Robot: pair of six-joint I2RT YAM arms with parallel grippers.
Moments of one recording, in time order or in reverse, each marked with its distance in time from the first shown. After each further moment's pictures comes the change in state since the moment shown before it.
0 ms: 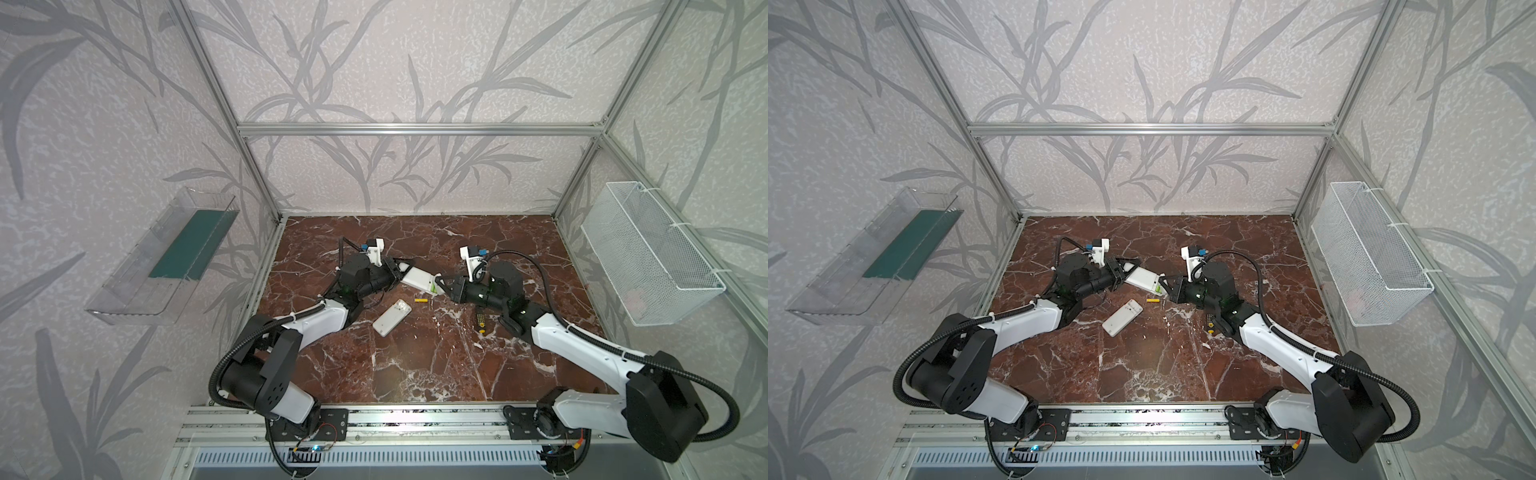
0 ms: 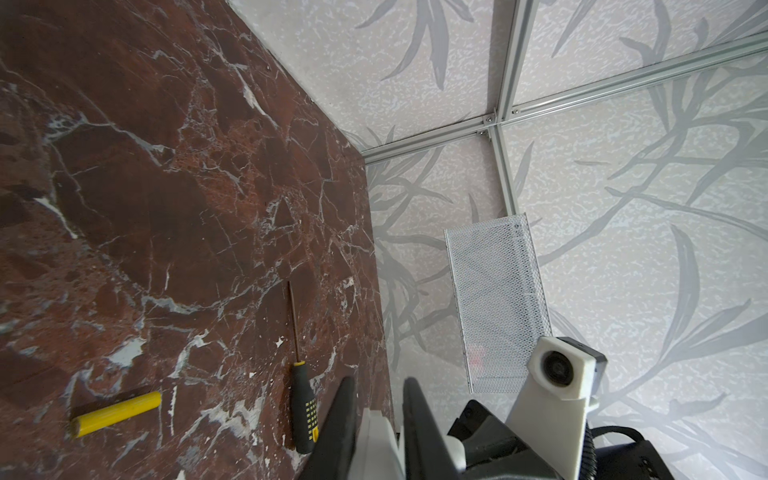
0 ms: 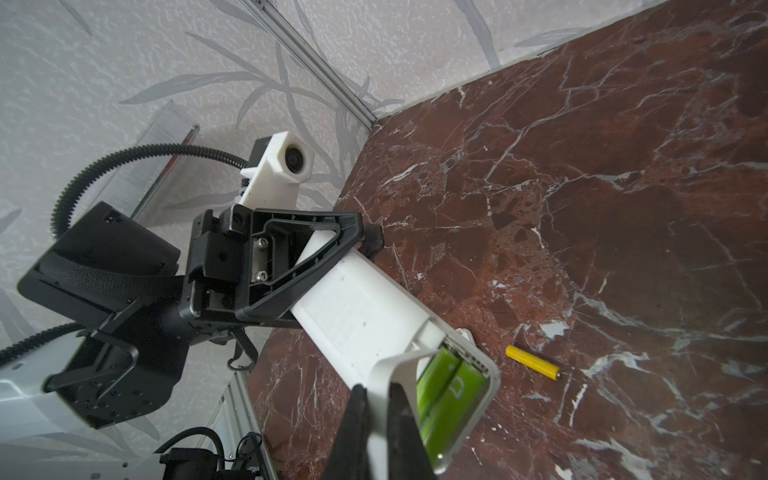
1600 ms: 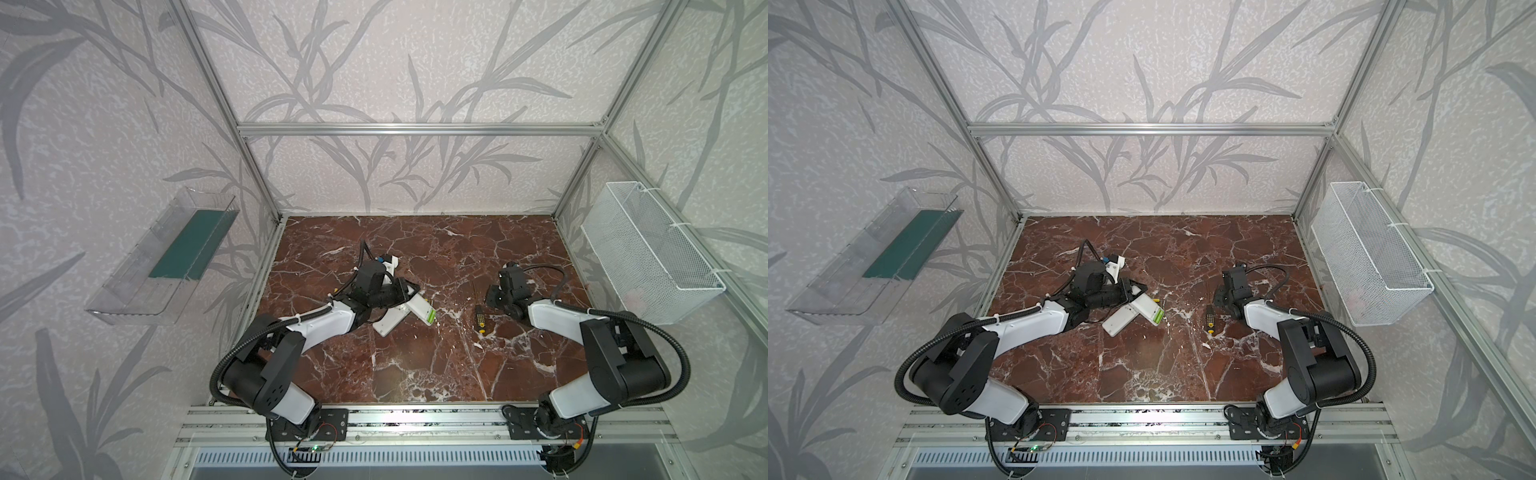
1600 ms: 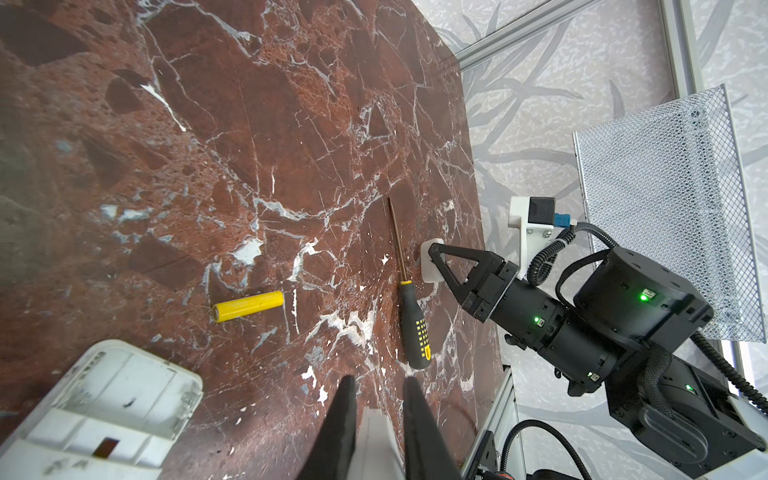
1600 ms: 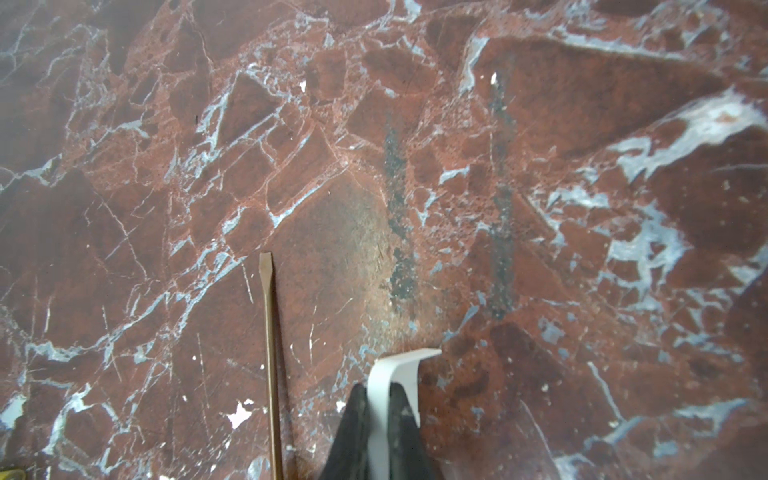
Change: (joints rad) left arm -0.091 0.008 0.011 -0.319 -0.053 0.288; right arm -0.314 0.299 -0.047 -0.212 0.492 -0.145
